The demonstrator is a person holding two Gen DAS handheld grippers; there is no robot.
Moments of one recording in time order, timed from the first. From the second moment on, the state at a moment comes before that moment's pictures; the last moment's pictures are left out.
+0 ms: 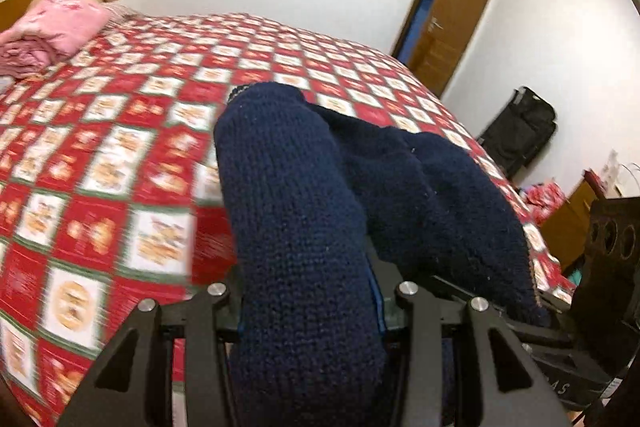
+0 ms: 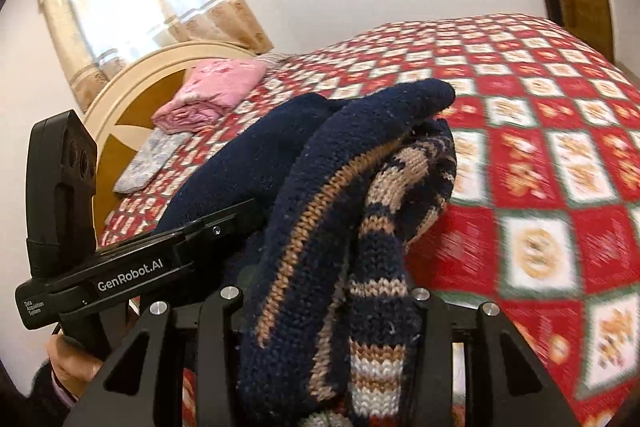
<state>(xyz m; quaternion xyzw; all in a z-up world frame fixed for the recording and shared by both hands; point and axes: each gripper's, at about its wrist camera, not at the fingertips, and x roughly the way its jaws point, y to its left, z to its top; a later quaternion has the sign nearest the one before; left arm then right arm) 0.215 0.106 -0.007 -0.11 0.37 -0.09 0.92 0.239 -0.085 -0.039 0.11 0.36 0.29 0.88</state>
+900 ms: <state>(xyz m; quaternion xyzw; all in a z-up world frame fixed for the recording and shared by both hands) 0.250 0.265 -0.109 -0.22 0.45 0.00 0.87 0.361 0.006 -0.145 0.16 0.45 0.34 0.81</state>
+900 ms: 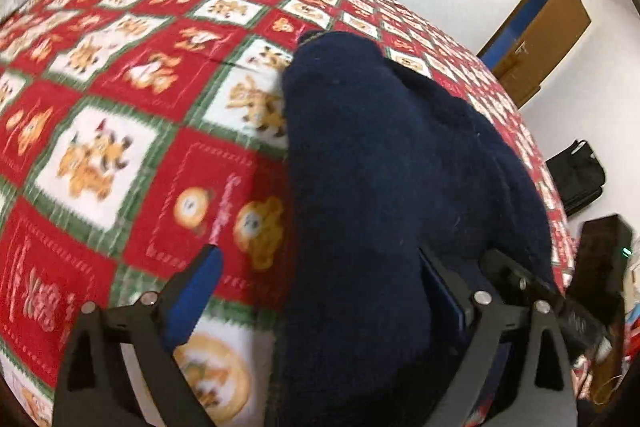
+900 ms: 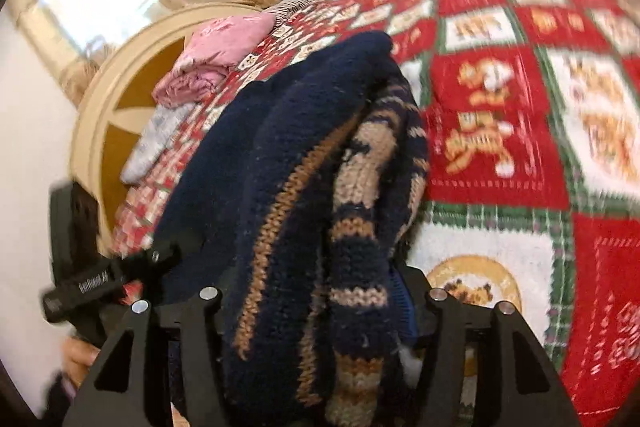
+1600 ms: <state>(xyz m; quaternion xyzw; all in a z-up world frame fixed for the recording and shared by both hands) 0.189 0.202 -0.087 -0.06 0.42 0.07 0.90 0.226 0.029 -0.100 -0.03 0.39 0.27 0.88</state>
